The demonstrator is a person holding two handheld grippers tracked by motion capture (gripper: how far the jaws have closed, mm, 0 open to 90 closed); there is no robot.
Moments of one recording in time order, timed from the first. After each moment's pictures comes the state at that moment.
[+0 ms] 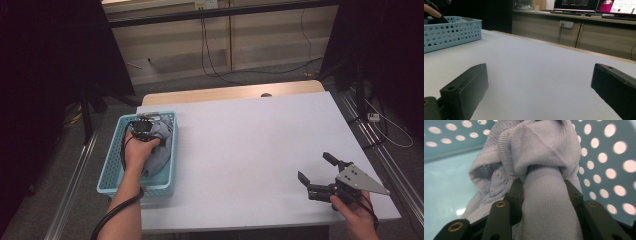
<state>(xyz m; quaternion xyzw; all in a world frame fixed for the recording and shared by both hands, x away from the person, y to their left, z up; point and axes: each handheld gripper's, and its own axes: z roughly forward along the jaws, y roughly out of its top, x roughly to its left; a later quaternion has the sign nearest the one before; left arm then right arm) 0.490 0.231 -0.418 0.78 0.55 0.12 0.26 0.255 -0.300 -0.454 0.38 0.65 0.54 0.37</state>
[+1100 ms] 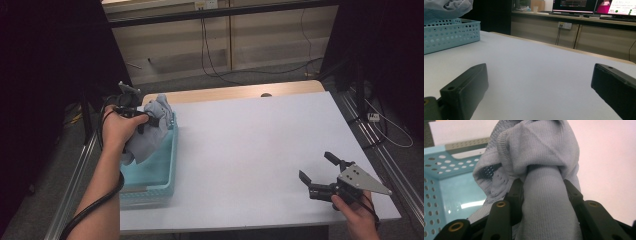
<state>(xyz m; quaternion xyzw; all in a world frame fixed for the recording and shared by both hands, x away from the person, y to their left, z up) 0.474 0.225 -0.298 0.78 0.55 0.07 0.30 0.254 -0.301 -0.452 0.39 0.65 0.54 0.37</state>
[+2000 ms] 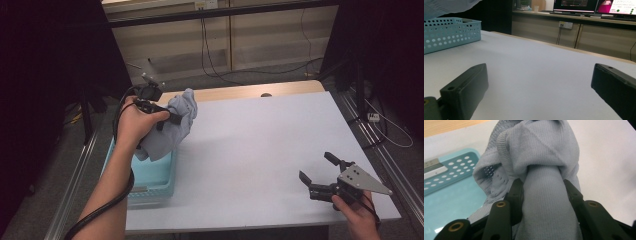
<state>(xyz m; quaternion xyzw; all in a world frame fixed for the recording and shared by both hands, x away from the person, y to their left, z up) 0.458 0.163 -0.272 0.84 0.45 0.04 0.31 0.254 -0.303 -0.452 0.39 0.65 0.54 0.37</state>
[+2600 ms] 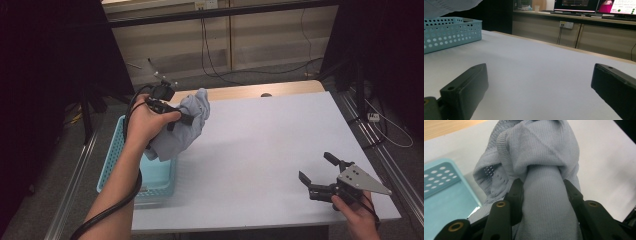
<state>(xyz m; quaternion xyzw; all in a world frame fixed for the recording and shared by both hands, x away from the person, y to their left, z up) 0.449 0.135 -0.267 0.85 0.42 0.03 0.32 0.254 -0.302 -0.452 0.38 0.65 0.54 0.37</state>
